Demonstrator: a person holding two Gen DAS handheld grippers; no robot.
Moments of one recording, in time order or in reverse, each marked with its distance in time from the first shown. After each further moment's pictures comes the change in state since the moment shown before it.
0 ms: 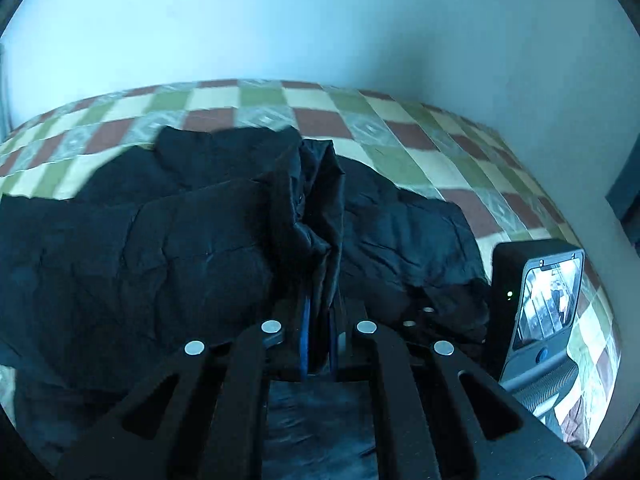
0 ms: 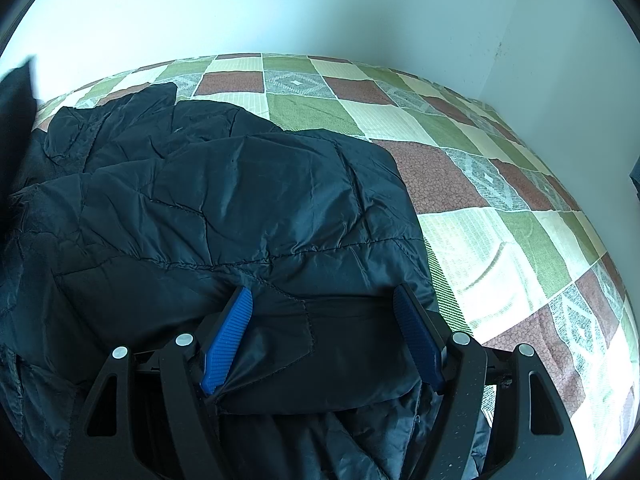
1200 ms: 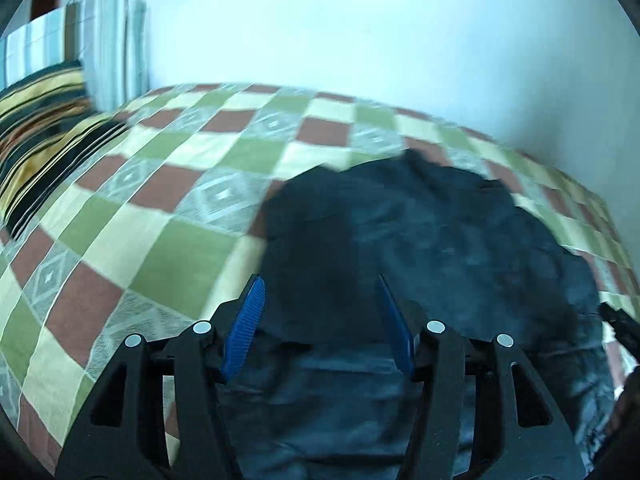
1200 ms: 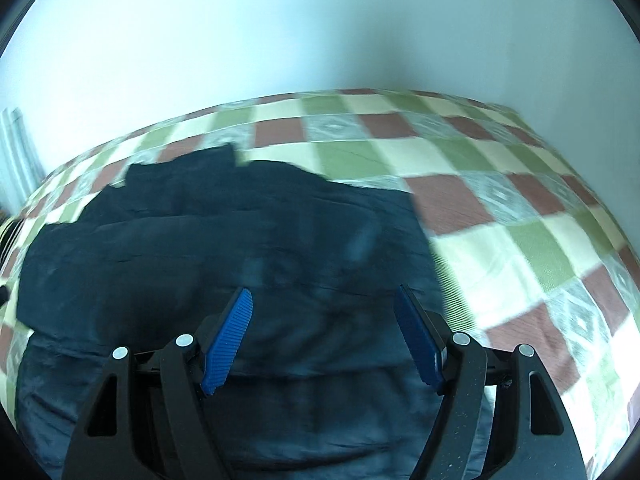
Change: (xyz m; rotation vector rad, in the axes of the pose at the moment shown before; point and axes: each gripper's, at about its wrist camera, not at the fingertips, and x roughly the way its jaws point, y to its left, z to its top) left arm -0.099 0.205 -0.033 -0.260 -0.088 0.388; right arm -0.076 0.009 0.024 0.065 -0.037 0.206
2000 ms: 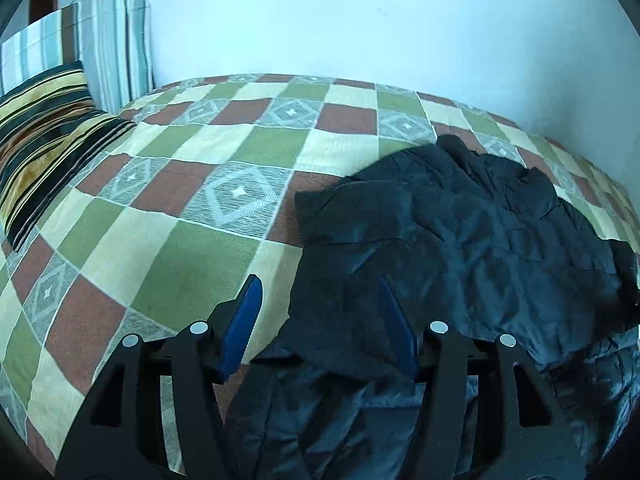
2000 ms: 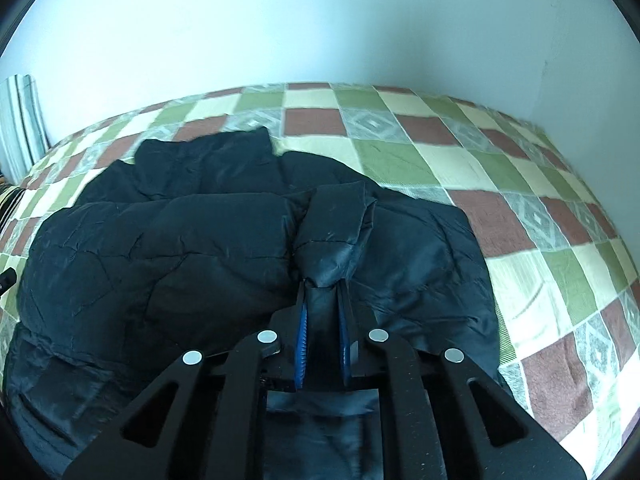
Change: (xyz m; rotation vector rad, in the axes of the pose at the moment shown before) left arm 0.045 0.005 0.006 0.055 0.025 0.053; right arm 0.035 0.024 0.007 -0.063 0.039 0.004
